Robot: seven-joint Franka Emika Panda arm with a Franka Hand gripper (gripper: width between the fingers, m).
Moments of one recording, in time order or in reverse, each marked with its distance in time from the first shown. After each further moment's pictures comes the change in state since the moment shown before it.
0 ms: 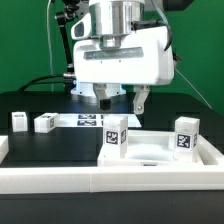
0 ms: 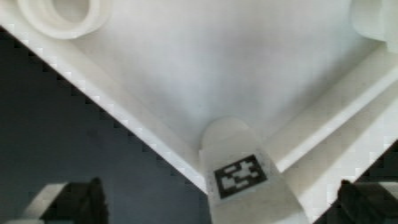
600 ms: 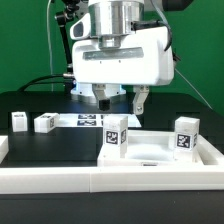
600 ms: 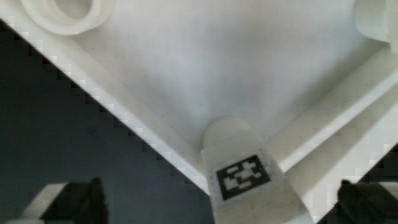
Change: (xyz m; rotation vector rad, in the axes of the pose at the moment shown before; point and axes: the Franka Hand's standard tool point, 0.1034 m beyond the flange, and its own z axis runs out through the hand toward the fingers) arm -0.009 0.008 0.004 0.023 0.028 0.178
